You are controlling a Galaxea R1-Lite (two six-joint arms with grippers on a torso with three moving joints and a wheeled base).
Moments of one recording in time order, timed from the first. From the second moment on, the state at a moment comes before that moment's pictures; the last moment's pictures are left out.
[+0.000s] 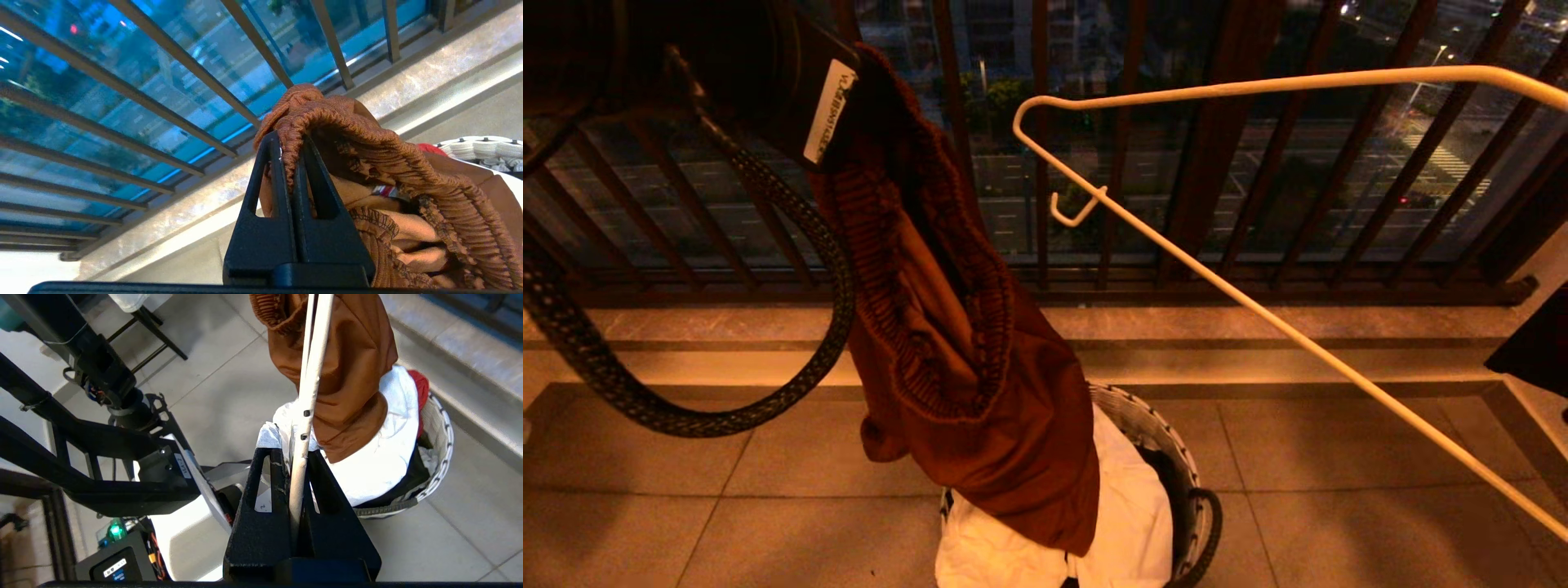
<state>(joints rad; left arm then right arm) -0.87 1.44 -1.68 0.30 0.71 0.49 0.77 1.00 -1.28 0.57 0.27 0.02</state>
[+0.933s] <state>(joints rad) -0.87 1.43 -1.65 0.30 0.71 0.49 0.77 0.97 -1.24 0.57 0.27 0.02</state>
